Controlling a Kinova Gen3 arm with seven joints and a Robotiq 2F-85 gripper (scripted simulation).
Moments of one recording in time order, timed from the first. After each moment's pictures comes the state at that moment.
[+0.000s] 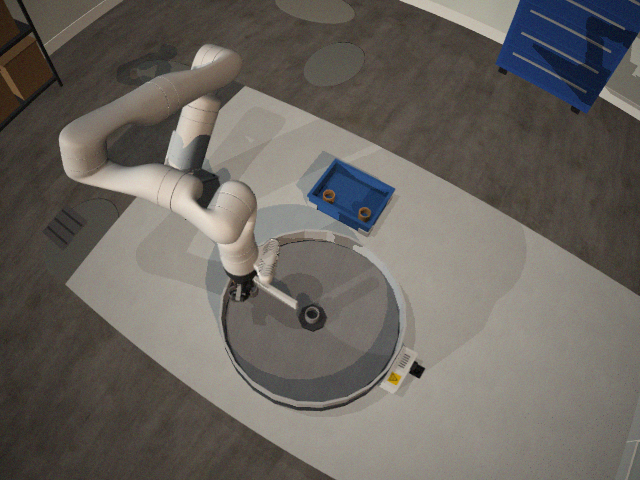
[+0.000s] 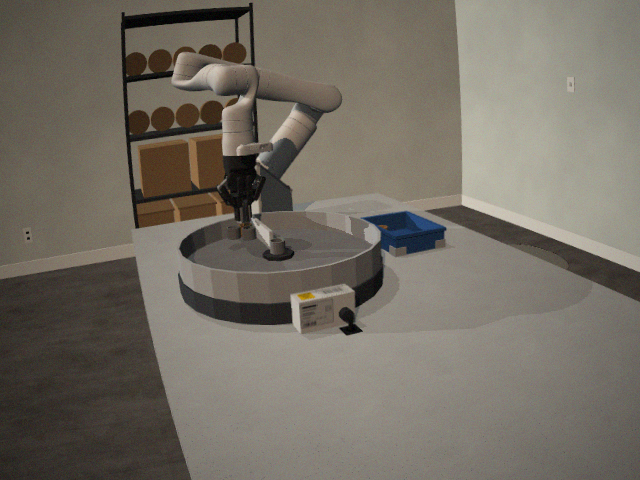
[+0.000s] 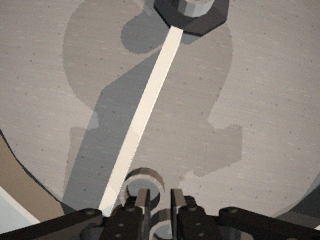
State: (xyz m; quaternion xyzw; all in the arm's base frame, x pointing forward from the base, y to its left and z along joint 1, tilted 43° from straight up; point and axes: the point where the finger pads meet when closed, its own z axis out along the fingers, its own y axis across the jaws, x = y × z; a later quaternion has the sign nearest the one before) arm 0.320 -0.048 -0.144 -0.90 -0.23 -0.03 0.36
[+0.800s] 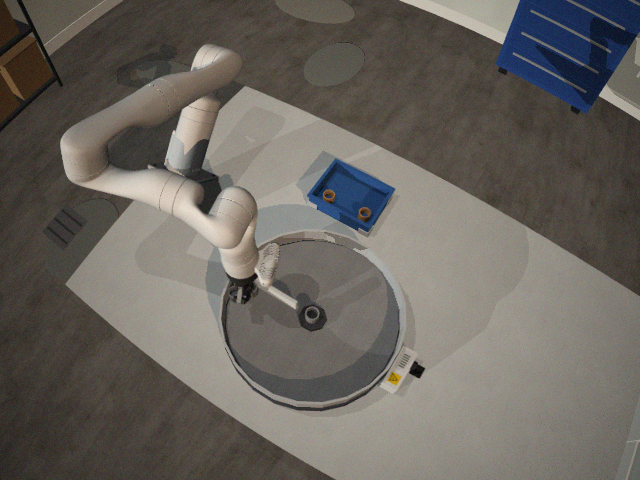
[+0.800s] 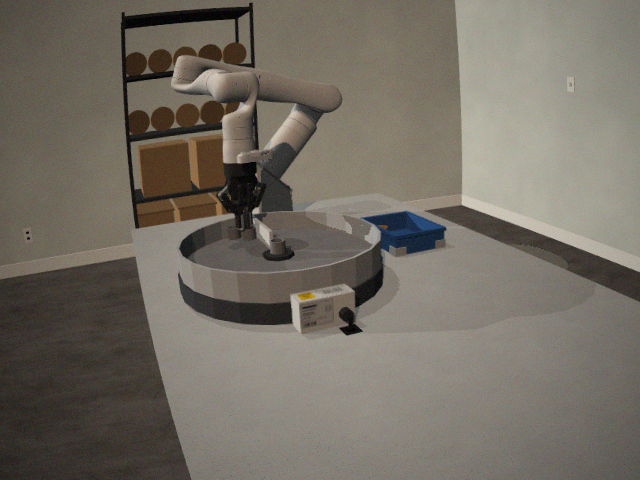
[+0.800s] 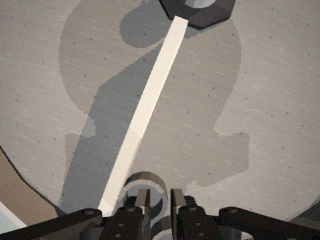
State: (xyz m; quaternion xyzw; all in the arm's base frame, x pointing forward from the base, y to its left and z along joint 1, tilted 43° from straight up) arm 0.317 -0.036 -0.156 -0.90 -0.23 -0.02 0.36
